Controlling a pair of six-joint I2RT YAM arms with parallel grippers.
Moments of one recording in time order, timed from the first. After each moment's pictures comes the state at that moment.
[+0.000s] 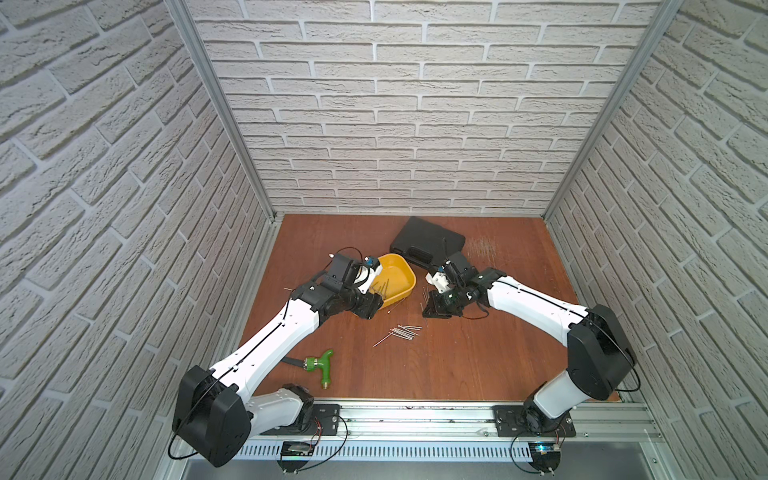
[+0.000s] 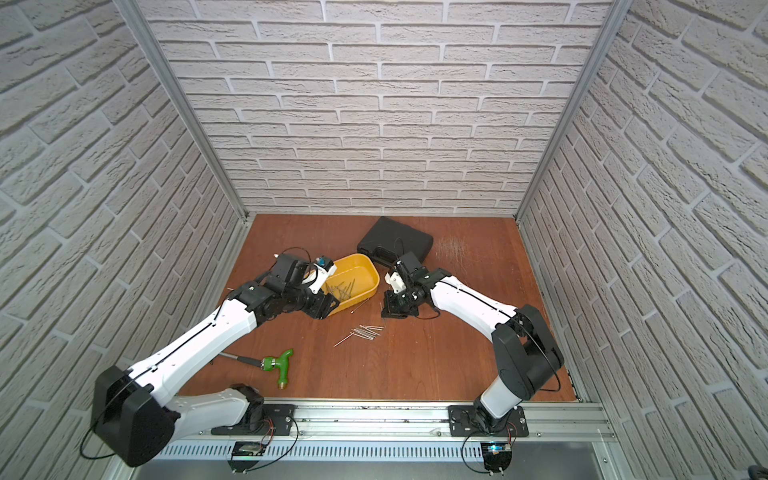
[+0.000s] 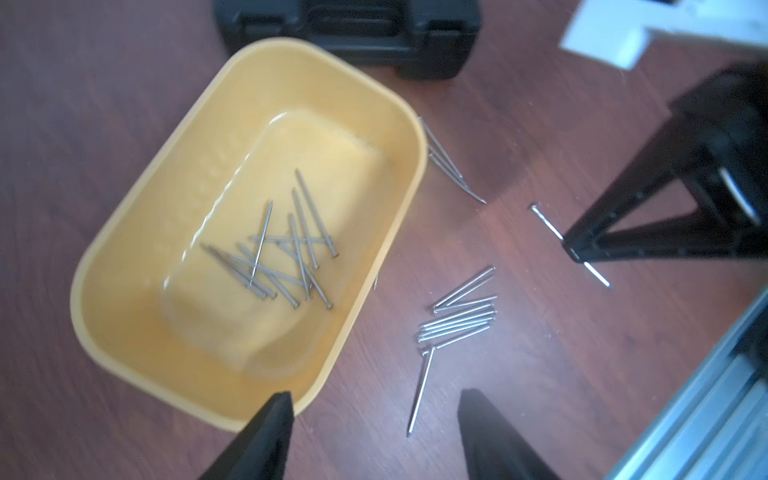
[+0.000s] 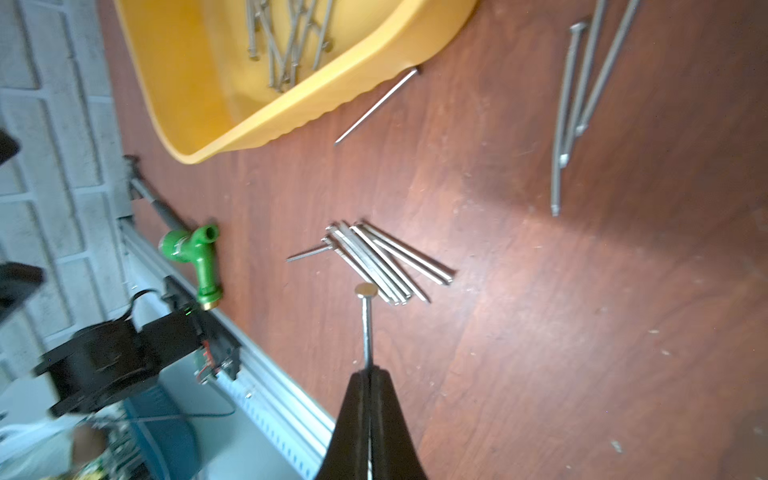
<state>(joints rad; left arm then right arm) -0.54 1.21 0.95 -0.64 0.18 0.11 0.55 1.60 1.12 -0.69 -0.51 0.53</state>
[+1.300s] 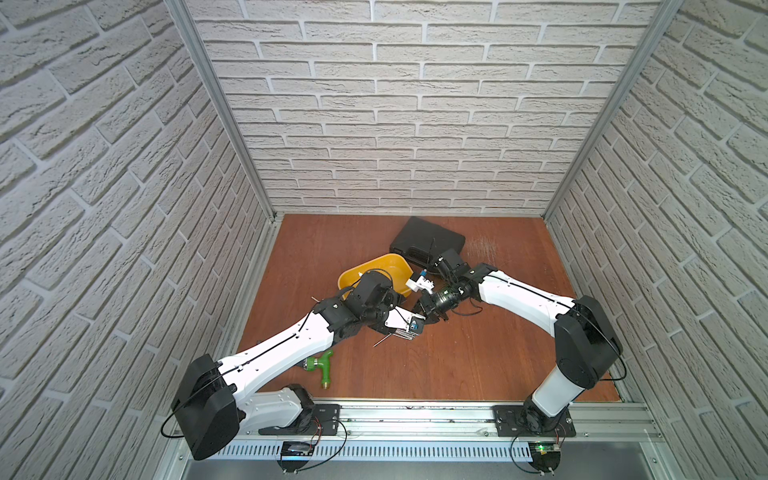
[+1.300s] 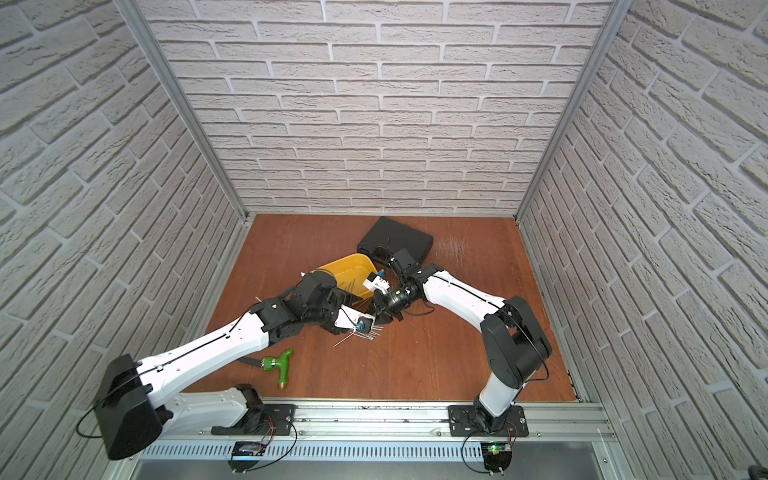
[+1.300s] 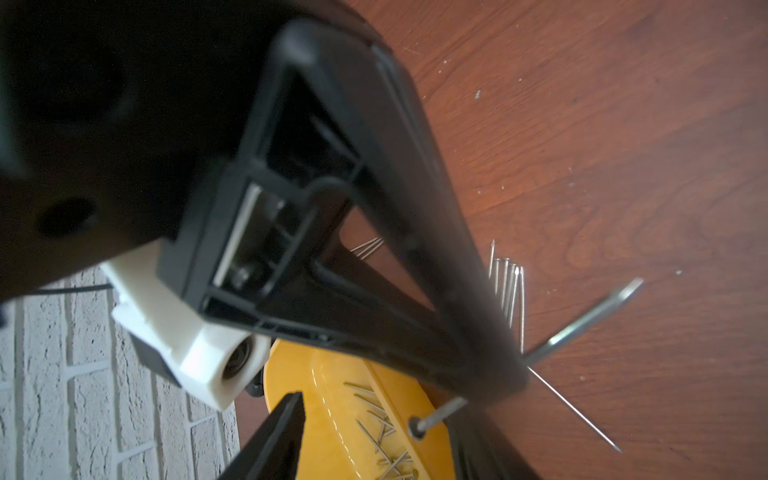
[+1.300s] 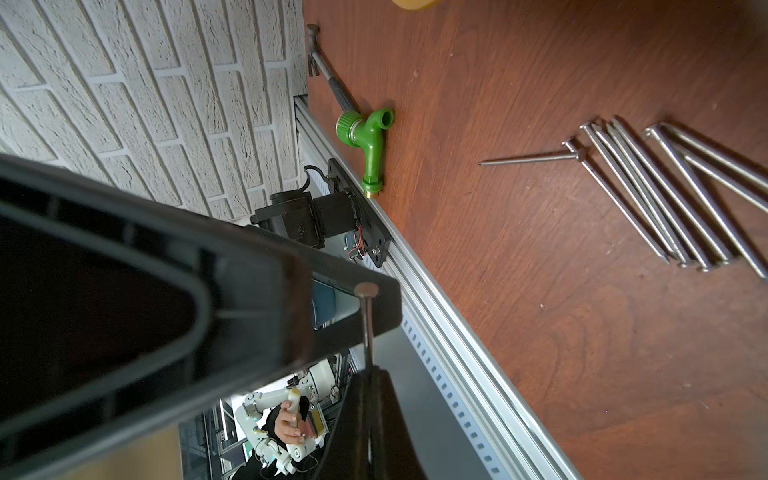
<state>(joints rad) -0.83 1.22 0.89 -0.44 0.10 1.22 0.56 1.68 1.19 -0.72 -1.01 0.51</state>
